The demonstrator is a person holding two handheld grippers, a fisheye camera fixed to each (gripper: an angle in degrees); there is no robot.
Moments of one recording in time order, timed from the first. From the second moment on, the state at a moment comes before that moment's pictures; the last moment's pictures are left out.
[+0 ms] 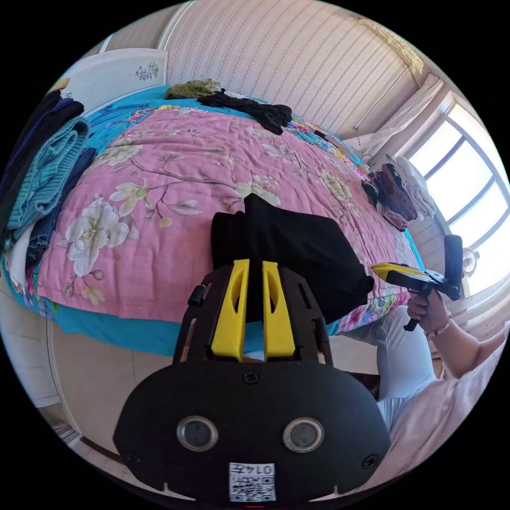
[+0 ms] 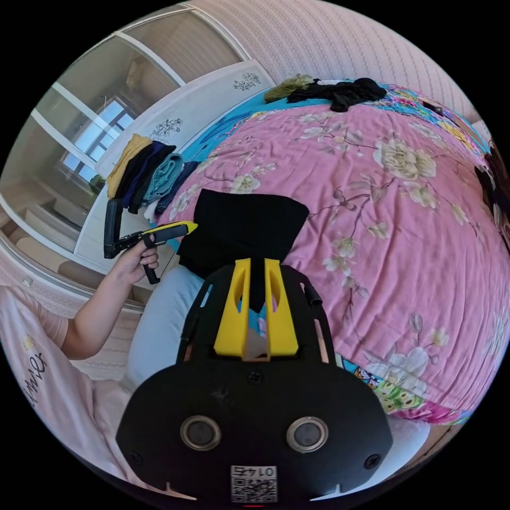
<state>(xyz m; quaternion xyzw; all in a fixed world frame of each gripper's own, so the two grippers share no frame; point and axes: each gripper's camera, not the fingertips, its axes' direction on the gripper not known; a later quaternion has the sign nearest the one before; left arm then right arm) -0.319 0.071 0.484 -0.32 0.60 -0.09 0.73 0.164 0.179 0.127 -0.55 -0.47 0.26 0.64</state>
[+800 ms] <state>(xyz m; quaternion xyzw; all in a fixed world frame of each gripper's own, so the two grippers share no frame) -0.326 -0.072 0.367 -0.18 0.61 0.06 0.77 0.137 0.278 0.161 -0.55 -0.49 0.35 0.58</state>
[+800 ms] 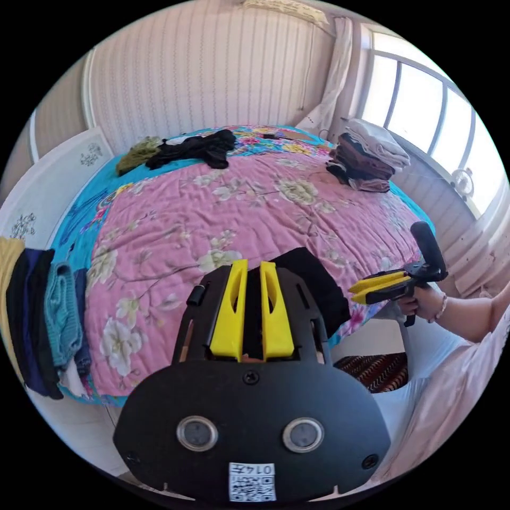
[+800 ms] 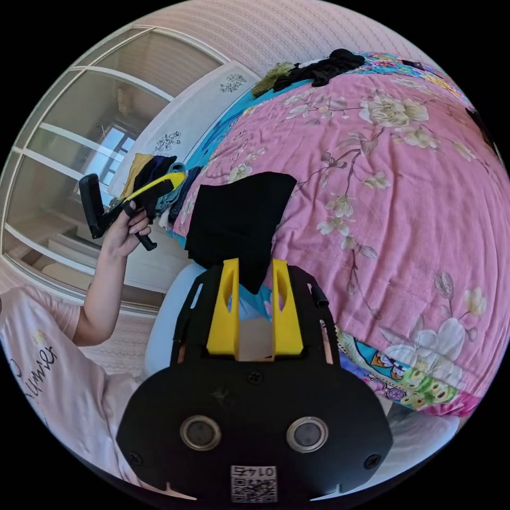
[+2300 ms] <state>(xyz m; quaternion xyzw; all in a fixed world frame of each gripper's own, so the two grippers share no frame) -0.444 0.003 0.439 -0.35 0.66 -0.20 0.64 -0.001 0.295 0.256 -0.56 -0.55 0.28 0.55</state>
